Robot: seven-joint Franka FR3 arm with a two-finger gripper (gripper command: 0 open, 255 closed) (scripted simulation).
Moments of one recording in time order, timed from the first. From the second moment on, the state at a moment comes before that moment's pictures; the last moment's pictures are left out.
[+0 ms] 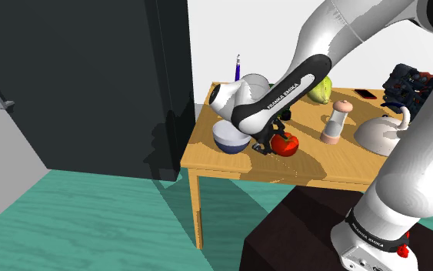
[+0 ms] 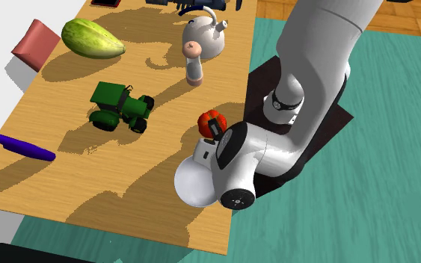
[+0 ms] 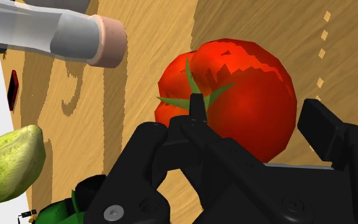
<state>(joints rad) -0.07 0.03 0.33 -2.38 -0.54 1.68 0.75</state>
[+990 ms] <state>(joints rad) -0.07 -0.02 0.33 -2.37 -0.52 1.63 0.71</state>
